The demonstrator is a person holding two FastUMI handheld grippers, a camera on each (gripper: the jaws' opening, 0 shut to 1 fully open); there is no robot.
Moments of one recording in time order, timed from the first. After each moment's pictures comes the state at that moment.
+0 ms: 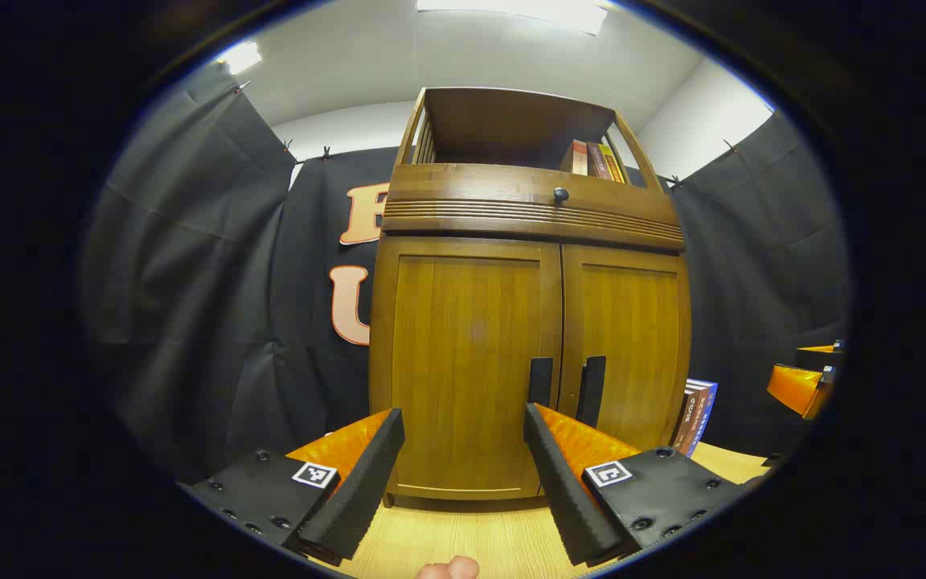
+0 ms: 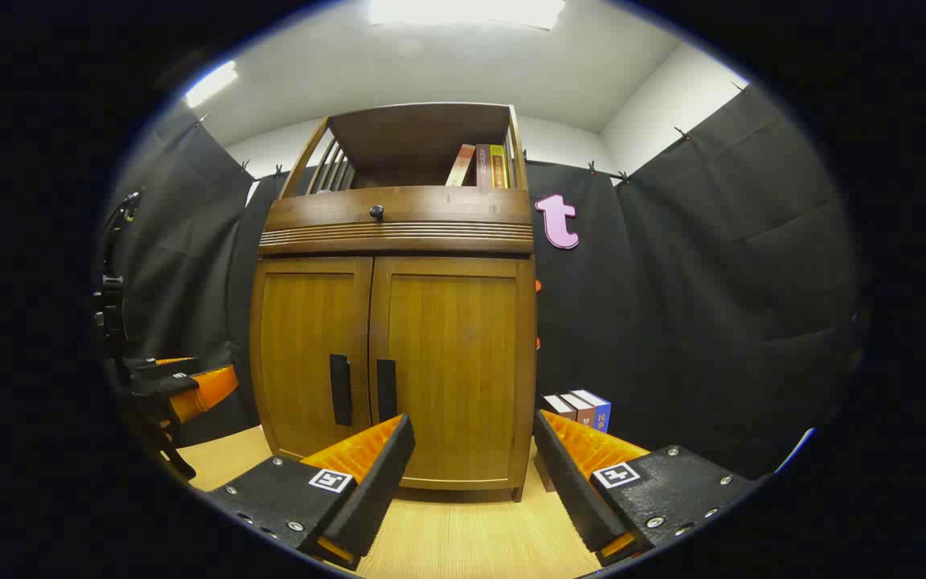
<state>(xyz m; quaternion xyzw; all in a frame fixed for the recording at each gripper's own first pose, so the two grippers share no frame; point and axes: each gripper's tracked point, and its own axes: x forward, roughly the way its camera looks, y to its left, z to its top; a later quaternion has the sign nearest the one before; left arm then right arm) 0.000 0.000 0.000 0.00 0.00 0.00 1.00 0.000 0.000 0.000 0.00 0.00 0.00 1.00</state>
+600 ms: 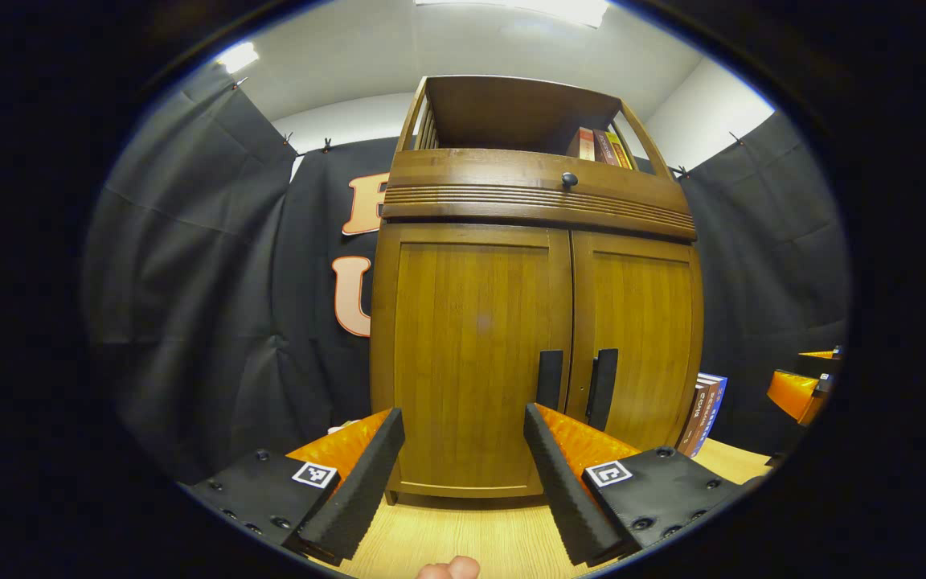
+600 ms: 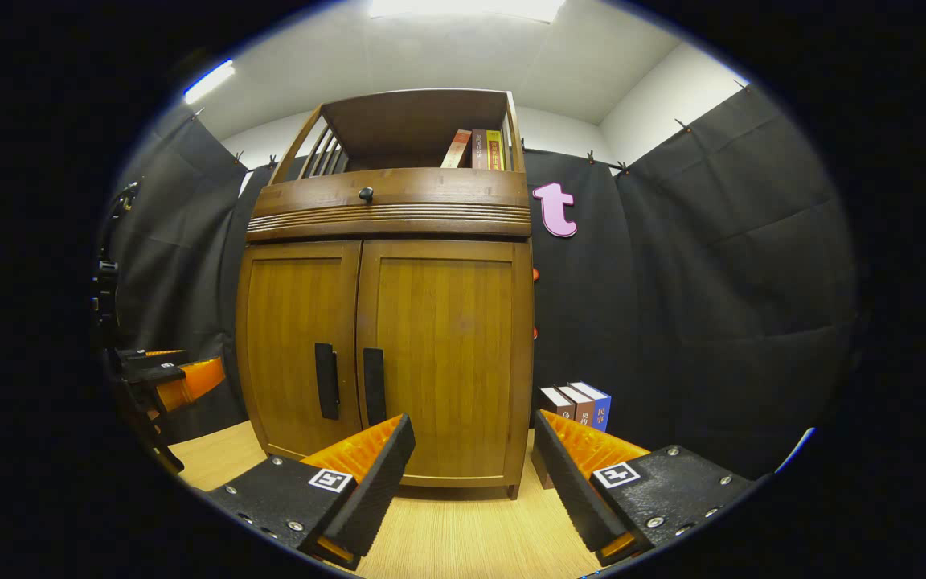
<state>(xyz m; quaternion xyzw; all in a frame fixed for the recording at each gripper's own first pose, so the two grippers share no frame) 0.008 0.004 -0.006 0.00 0.02 0.01 1.00 0.031 -0.008 -0.015 0.00 0.02 -0.01 1.00</state>
